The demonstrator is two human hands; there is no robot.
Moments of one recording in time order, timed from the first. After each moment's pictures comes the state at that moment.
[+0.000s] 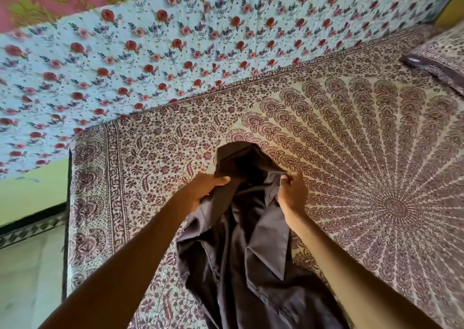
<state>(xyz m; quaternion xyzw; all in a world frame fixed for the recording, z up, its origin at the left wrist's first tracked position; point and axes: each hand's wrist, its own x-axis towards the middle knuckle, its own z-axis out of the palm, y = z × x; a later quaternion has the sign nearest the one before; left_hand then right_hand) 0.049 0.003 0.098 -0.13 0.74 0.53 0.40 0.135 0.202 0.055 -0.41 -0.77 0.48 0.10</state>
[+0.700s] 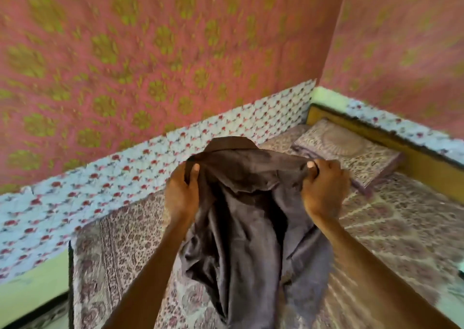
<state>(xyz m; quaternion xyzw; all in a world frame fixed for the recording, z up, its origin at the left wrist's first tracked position) 0.212 0.083 0.500 0.11 0.84 0.50 -0.16 0.341 0.336 0.498 -0.37 -0.83 0.11 0.41</state>
